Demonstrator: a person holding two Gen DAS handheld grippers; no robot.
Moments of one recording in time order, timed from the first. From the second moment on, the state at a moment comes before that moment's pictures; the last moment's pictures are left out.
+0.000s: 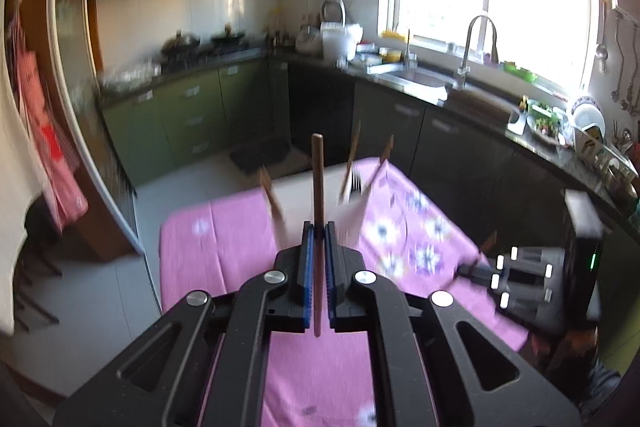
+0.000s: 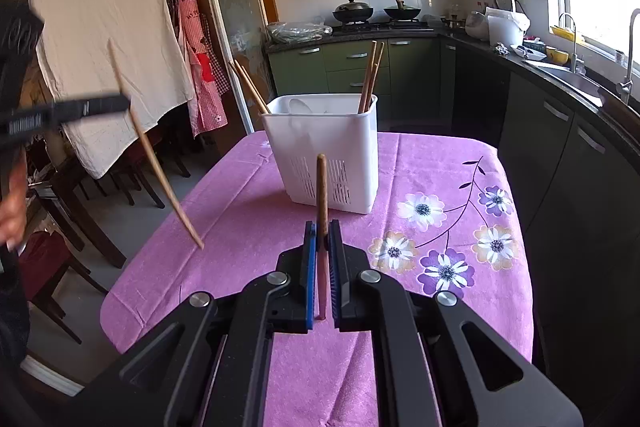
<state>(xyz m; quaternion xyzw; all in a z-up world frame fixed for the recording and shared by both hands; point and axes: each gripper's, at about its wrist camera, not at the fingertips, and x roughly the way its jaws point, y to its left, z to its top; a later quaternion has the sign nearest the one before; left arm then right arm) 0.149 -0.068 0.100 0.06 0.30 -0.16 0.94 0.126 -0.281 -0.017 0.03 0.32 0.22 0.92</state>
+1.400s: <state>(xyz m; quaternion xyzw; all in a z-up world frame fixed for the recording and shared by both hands) 0.257 -0.087 0.055 0.04 0.25 -0.07 0.96 0.121 -0.289 -0.026 0.04 0.33 0.22 0.92</state>
